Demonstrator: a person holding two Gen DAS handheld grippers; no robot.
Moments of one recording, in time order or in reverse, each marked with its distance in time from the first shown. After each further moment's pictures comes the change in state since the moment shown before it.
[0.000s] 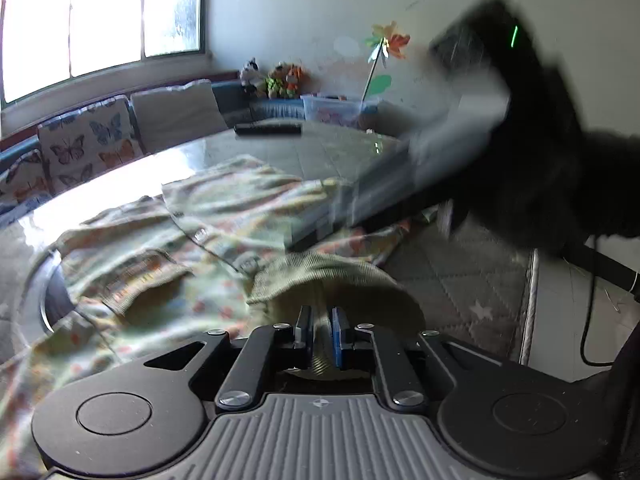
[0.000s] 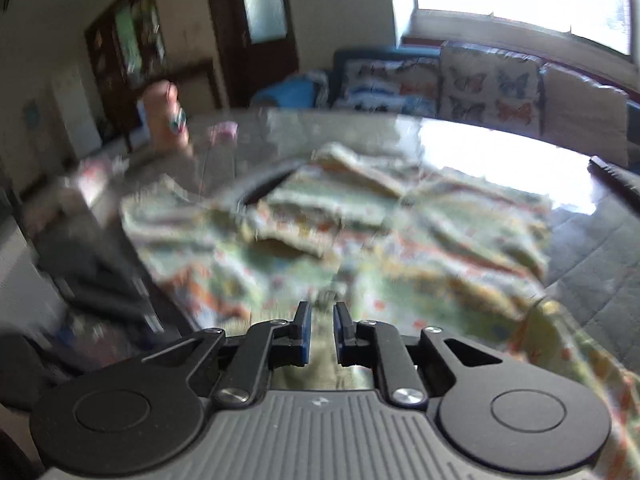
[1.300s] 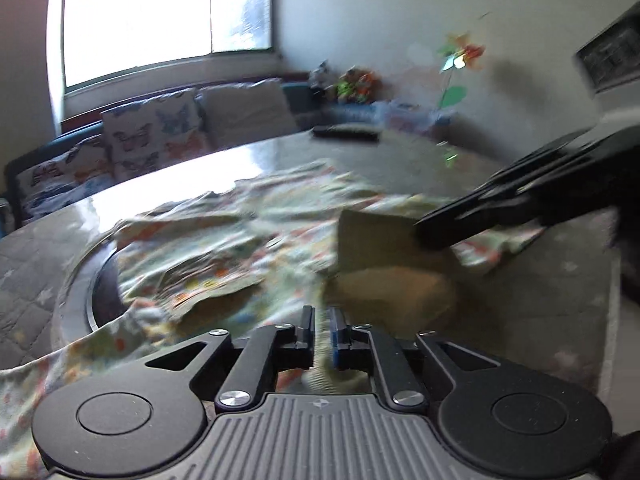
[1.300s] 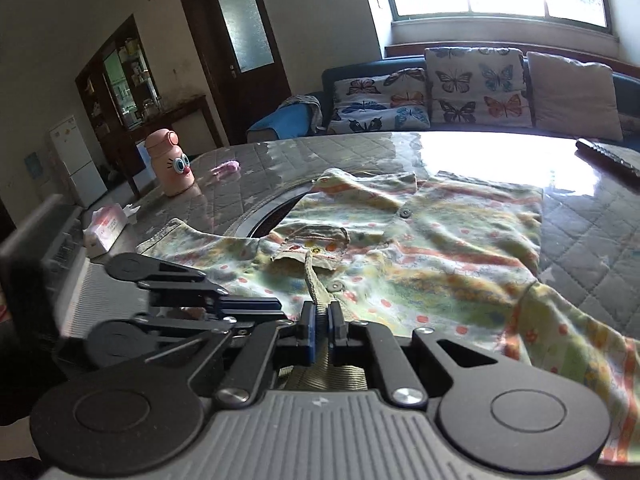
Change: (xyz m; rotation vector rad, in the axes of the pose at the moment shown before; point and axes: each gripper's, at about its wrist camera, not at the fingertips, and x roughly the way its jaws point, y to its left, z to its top) left arm 0.023 0.017 0.006 -0.085 -0.005 0.144; right arm -0.043 -0.012 -0.002 0.153 -0.108 0.044
